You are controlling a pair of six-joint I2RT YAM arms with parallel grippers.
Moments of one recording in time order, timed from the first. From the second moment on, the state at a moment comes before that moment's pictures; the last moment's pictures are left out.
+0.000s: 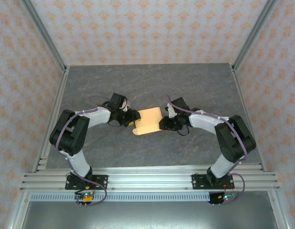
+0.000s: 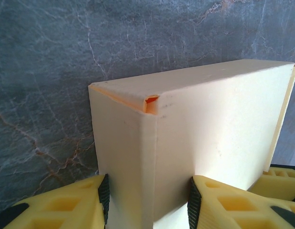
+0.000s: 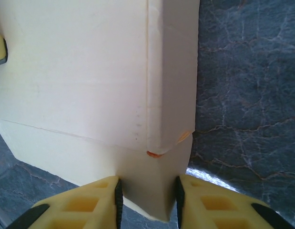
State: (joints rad) left arm -0.33 1.76 0.94 -0.23 0.50 -0.80; right arm 0.49 1.64 0.89 -0.35 -0.44 0.43
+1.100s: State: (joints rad) left arm -0.28 1.82 0.82 0.02 0.77 -0.78; right arm 0.27 1.85 0.96 -0.10 -0.80 0.73
